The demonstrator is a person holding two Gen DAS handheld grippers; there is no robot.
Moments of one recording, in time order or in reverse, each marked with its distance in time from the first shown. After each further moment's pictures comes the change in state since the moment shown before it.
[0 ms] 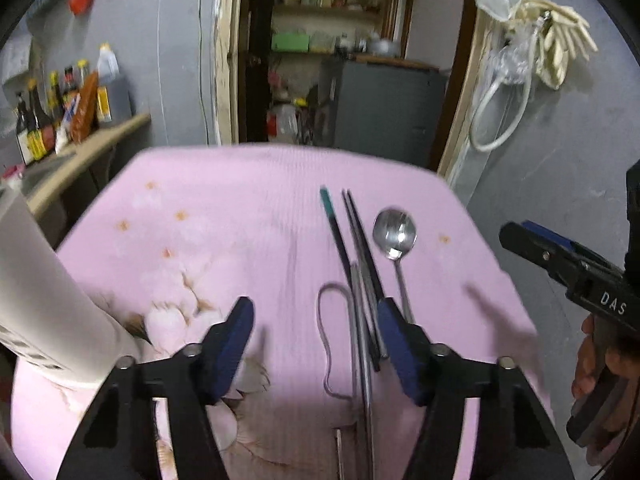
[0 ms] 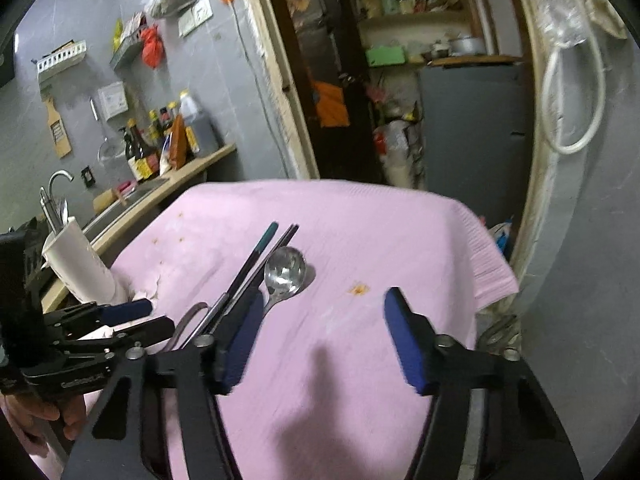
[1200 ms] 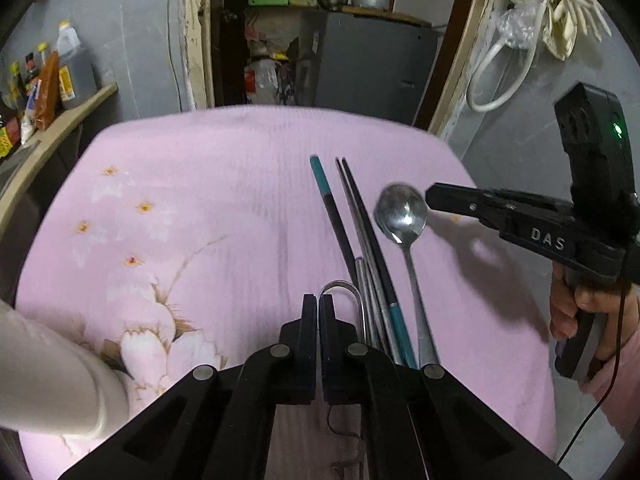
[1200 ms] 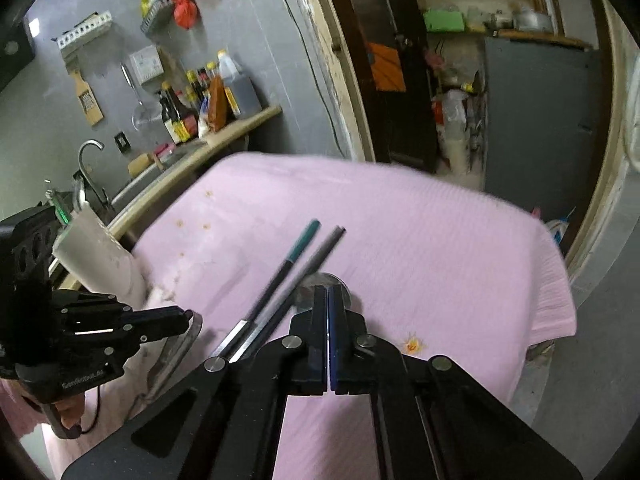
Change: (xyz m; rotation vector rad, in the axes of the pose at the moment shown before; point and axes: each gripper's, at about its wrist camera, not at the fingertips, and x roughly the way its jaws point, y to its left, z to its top) left arm 0.026 0.005 0.027 0.044 0.155 -0.064; right arm 0.042 0.022 0.033 -0.085 0.125 0.173
